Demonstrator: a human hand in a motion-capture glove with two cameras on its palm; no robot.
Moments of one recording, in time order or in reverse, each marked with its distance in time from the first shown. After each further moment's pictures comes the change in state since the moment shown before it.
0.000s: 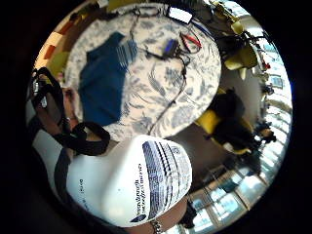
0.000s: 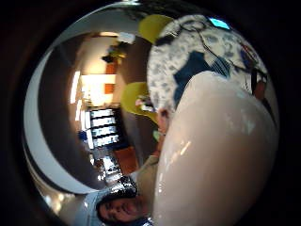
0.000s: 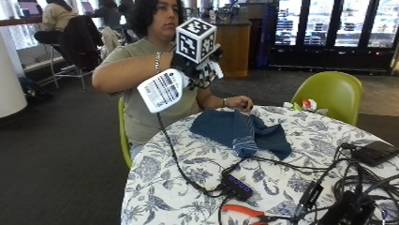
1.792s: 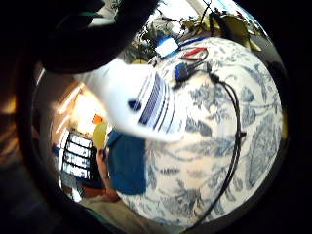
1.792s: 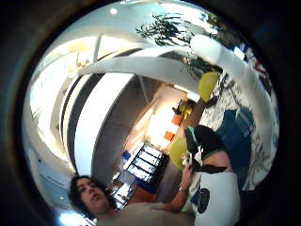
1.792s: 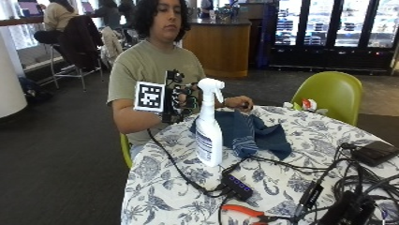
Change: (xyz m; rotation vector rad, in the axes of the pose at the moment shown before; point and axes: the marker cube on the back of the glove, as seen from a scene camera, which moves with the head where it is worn) arm 0.100 -0.018 0.073 1.010 -0.826 -0.067
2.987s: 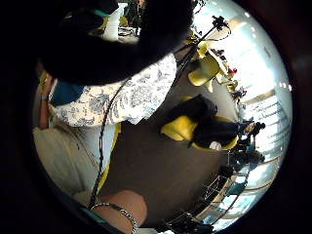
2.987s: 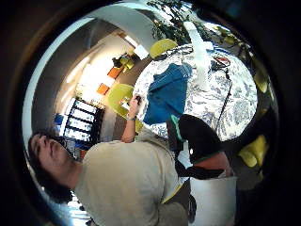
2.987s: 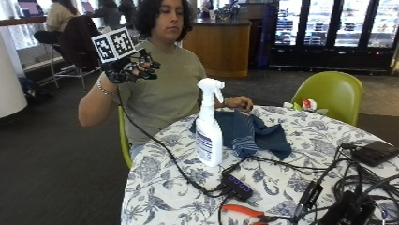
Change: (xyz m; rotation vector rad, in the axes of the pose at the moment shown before) arm -0.088 0.098 -0.174 -0.608 0.890 -0.318
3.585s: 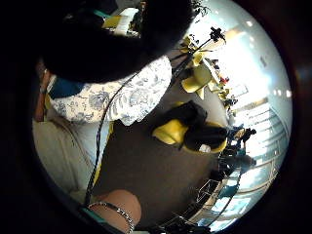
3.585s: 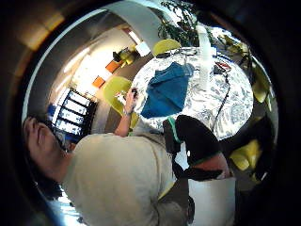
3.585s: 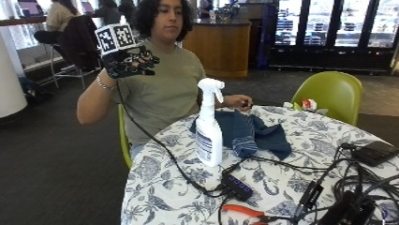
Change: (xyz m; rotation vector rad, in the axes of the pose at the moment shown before) arm -0.024 0.024 -0.015 0.044 0.130 -0.062
